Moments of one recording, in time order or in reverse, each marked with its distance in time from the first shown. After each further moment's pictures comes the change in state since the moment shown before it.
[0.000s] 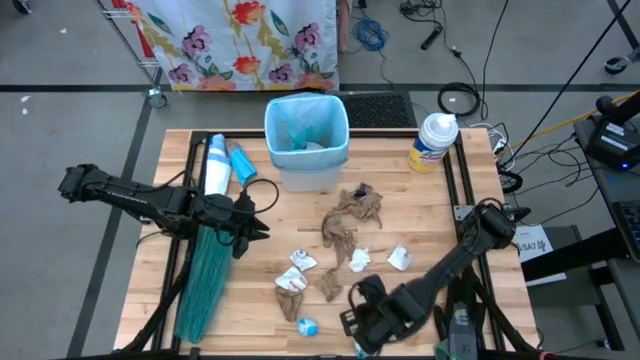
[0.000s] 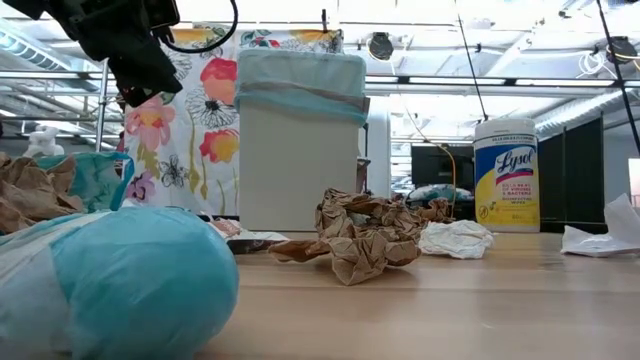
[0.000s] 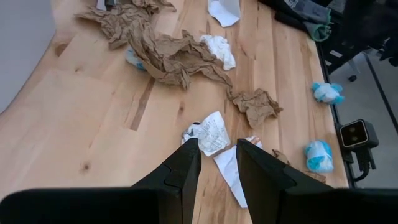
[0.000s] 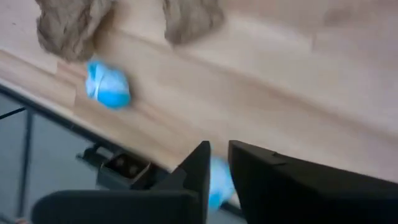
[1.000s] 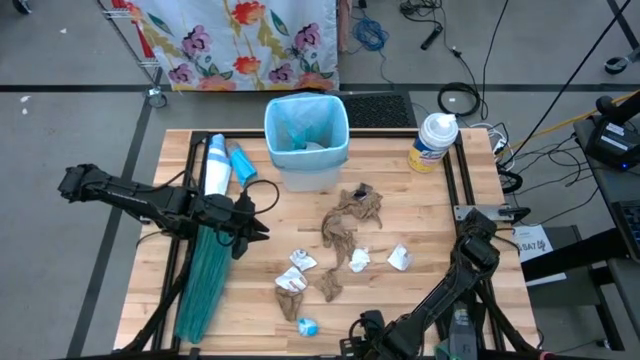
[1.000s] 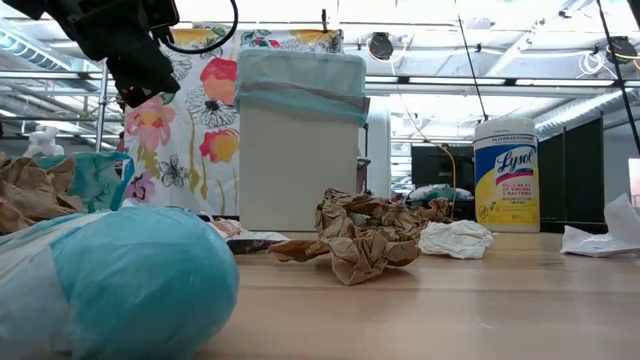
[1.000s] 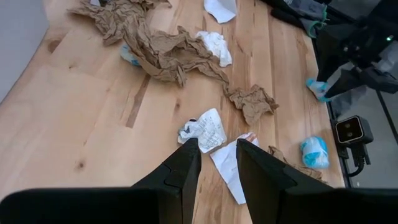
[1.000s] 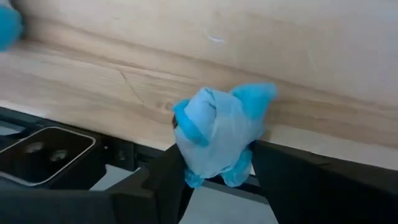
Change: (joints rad) left arm -0.001 0.000 0.000 -0.004 0.020 -0.001; right arm 0.093 0.265 0.006 0.251 -0.079 0.293
